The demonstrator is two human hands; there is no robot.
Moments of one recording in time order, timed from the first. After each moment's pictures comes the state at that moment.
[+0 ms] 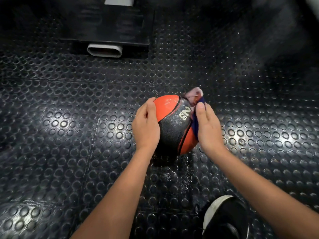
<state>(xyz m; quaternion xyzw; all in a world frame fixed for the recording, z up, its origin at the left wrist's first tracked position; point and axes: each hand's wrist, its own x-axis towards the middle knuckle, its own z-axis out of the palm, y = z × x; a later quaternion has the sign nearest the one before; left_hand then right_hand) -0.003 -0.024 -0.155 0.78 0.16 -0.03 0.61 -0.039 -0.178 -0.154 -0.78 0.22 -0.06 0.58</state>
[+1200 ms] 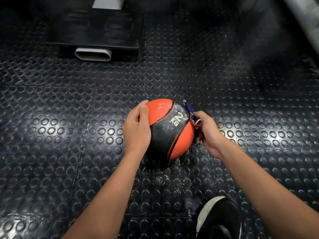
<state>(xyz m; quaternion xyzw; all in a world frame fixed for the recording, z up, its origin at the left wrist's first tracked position) -0.001 -0.024 -0.153 0.78 0.13 -0.05 0.61 -0.032 -0.214 -0.154 -0.66 0.32 0.14 0.67</state>
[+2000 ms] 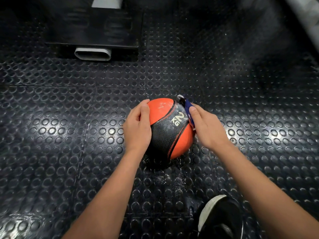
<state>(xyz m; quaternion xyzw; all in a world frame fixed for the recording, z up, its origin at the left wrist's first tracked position) 0.002 -0.020 -0.157 0.78 0.11 -0.05 0.61 -0.037 -0.216 -0.140 -0.91 0.14 0.03 0.38</state>
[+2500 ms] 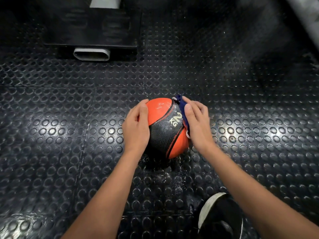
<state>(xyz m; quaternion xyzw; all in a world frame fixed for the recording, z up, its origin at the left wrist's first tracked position) 0.001 -0.015 -0.165 0.79 0.09 -0.05 0.61 -0.041 -0.187 -0.152 -0.81 0.20 -0.03 0.55</state>
